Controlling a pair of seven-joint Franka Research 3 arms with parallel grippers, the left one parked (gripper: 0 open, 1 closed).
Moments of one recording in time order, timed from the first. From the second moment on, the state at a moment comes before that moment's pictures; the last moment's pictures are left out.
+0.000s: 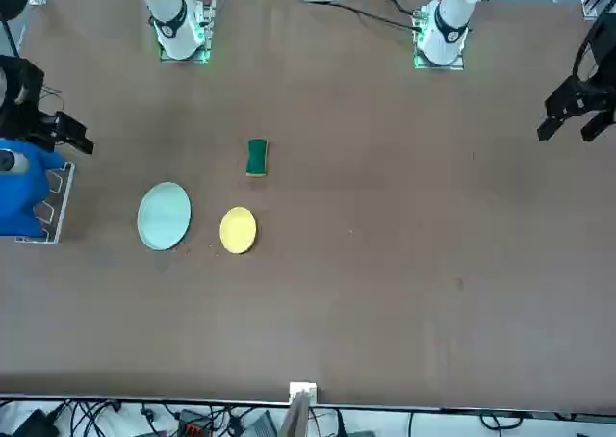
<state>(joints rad) -0.02 0.14 0.05 -1.43 -0.02 1.48 0.06</state>
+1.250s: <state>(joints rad) 0.01 0.21 0.05 -1.50 -0.02 1.48 0.06</state>
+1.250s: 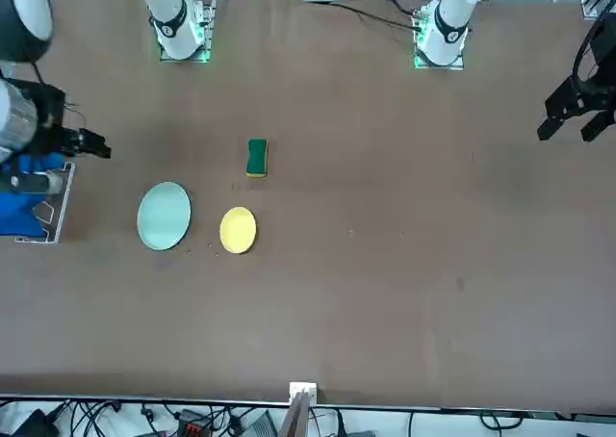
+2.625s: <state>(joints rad) 0.53 0.07 0.07 -2.31 0.00 2.36 0.69</state>
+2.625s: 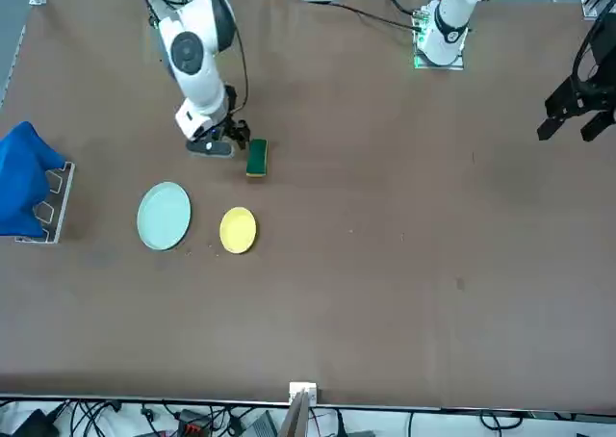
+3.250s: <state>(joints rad) 0.62 0.23 0.07 -2.36 0.00 2.58 0.77</state>
